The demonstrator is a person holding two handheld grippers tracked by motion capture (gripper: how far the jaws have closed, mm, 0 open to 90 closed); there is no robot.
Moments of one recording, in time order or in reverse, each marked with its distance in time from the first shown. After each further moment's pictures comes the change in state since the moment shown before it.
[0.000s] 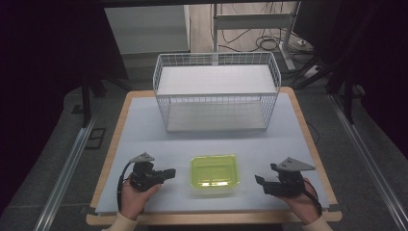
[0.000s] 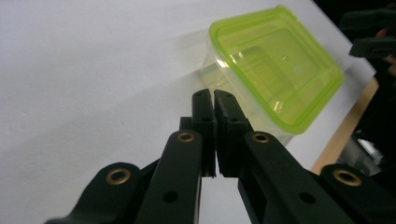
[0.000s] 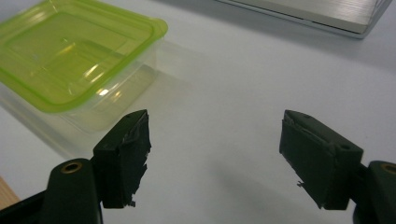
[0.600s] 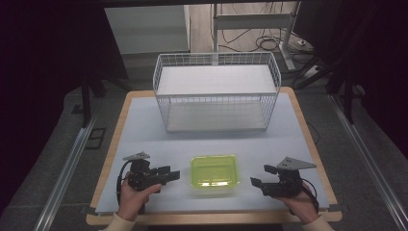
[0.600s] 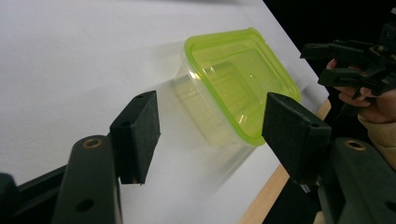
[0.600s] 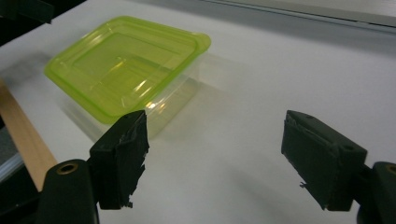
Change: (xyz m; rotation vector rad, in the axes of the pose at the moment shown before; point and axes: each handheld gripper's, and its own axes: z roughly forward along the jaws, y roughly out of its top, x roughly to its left) left arm -0.002 0.003 -0.003 -0.026 -0.100 -0.107; right arm 0.001 0.002 0.002 -0.028 0.174 0.055
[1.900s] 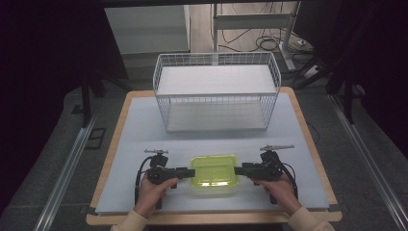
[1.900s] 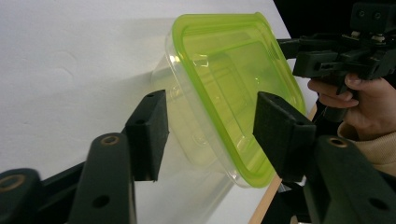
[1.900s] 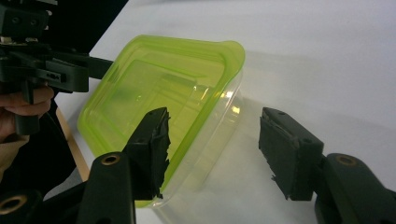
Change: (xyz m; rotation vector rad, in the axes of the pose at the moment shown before) left arm 0.007 0.009 0.056 0.091 -0.070 -0.128; right arm -0.011 0.026 0.061 0.123 0.204 0.303
